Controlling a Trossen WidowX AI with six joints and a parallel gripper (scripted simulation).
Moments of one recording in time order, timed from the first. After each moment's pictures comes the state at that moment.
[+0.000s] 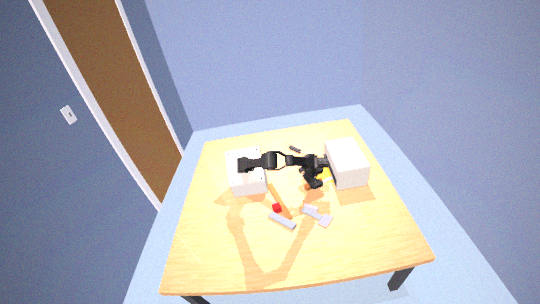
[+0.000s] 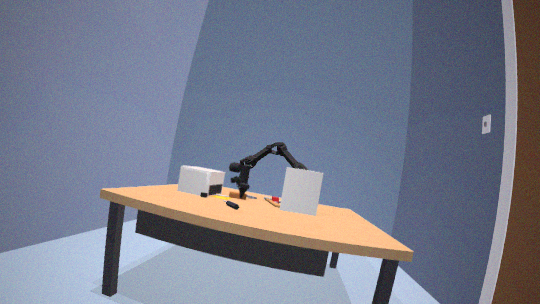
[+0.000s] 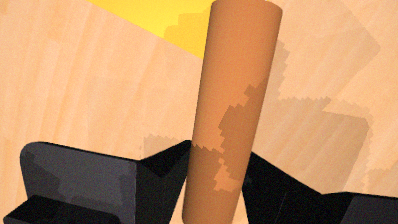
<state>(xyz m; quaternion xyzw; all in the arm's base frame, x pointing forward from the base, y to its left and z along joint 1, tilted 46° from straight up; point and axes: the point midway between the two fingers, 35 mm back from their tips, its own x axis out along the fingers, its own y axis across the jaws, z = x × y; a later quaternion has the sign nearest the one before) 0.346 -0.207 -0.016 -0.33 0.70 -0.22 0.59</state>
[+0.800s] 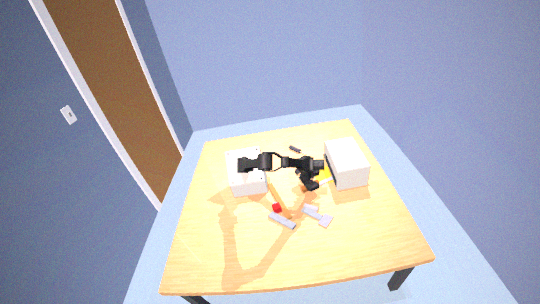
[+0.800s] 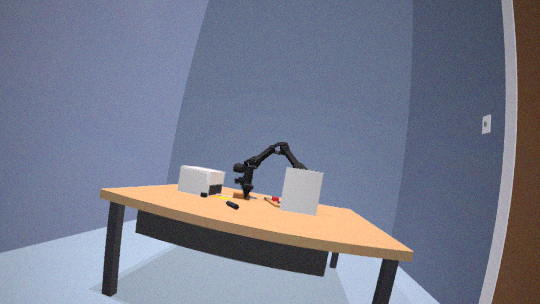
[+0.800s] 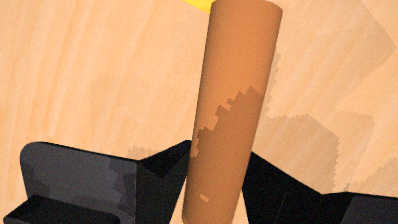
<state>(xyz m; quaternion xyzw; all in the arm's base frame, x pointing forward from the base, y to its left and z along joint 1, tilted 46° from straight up) 0.322 -0.211 -0.009 -0.33 0.70 -0.22 0.59</state>
